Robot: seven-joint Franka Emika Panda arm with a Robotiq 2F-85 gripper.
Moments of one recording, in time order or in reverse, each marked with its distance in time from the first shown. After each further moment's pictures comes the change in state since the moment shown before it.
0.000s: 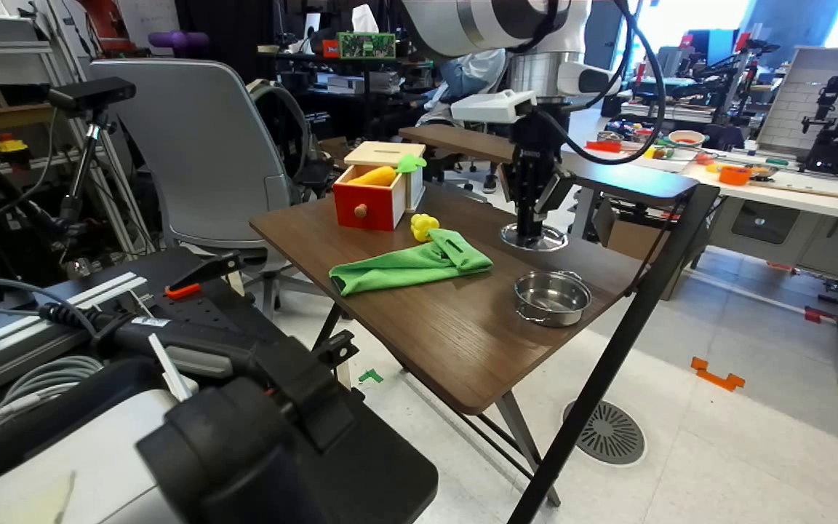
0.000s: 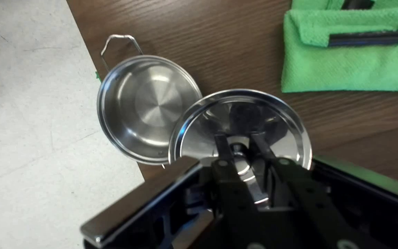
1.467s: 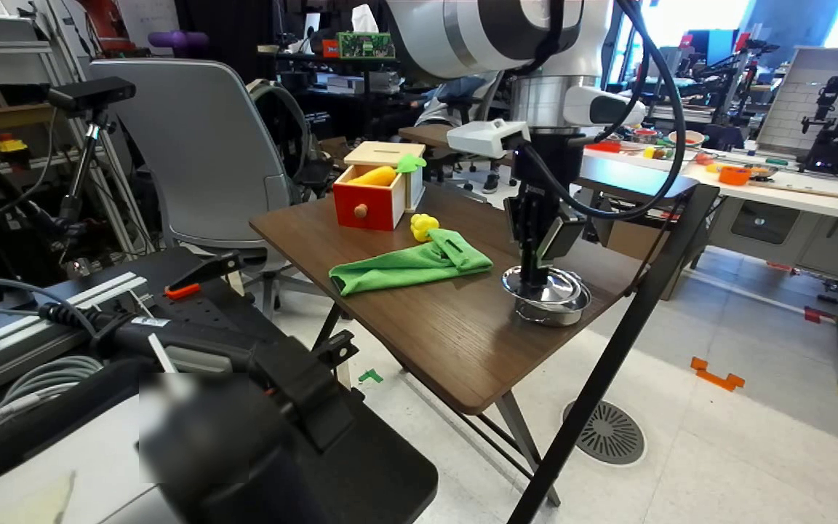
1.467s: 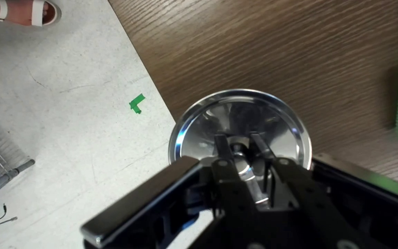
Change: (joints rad) arm -0.025 -0.102 -0.075 -0.254 0.000 0.126 0.059
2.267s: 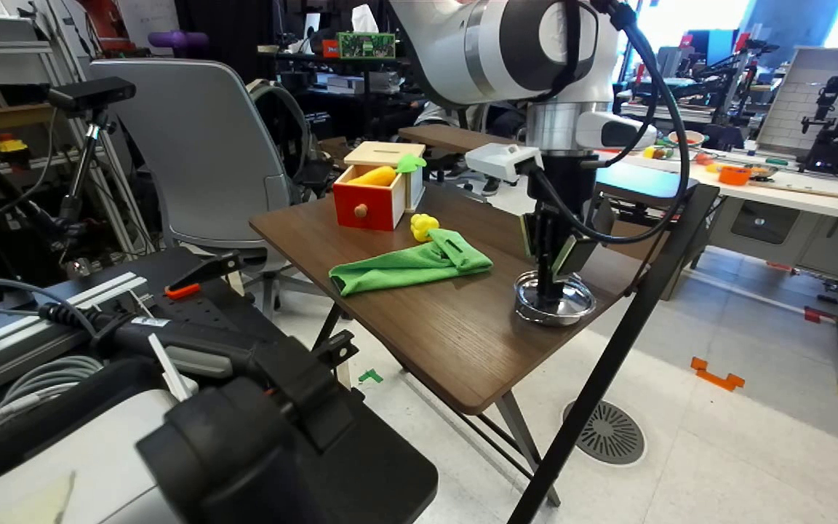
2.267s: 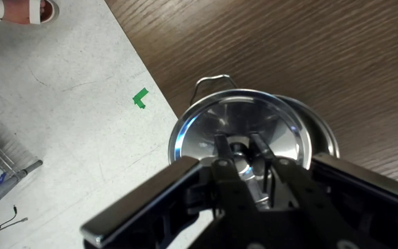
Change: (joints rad) arm -0.008 0.112 -0.005 0.119 0.004 0.000 0.057
